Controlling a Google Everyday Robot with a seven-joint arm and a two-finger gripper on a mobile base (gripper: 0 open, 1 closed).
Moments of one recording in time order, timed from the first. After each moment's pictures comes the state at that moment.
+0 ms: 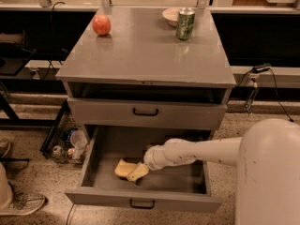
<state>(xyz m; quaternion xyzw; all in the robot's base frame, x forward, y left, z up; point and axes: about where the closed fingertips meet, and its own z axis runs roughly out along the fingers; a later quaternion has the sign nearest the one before) 0.586 0.044 0.410 -0.46 0.81 0.22 0.29</state>
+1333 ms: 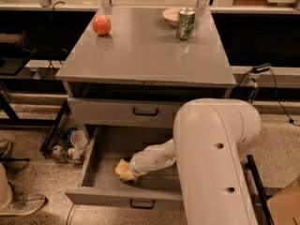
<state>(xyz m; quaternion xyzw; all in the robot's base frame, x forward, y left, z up) 0.585 0.103 0.350 -0.50 0.81 0.17 0.26</state>
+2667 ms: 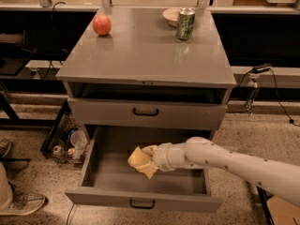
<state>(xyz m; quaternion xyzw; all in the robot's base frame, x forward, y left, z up) 0.538 0.028 0.520 -0.51 0.73 0.26 0.37</state>
